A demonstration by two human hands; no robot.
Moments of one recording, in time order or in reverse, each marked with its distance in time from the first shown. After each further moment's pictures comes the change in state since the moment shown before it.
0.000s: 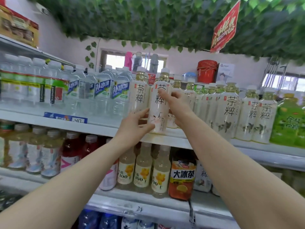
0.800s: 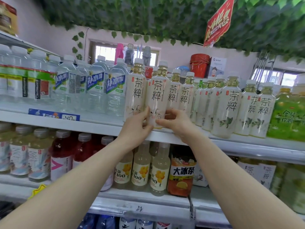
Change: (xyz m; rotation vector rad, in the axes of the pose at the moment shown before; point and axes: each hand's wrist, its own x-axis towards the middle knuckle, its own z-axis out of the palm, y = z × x) left_hand 0.023 -0.036 0.017 0.189 -0.069 0.069; right_hand -0.018 0.063 -0.015 -0.265 -0.120 0.085
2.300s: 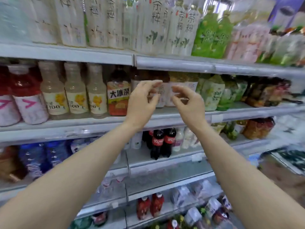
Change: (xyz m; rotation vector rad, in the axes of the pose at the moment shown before) left_hand -0.136 0.119 0.184 -0.396 0.026 0.268; right_hand -0.256 0.087 -0.136 -0.430 0.475 -0.050
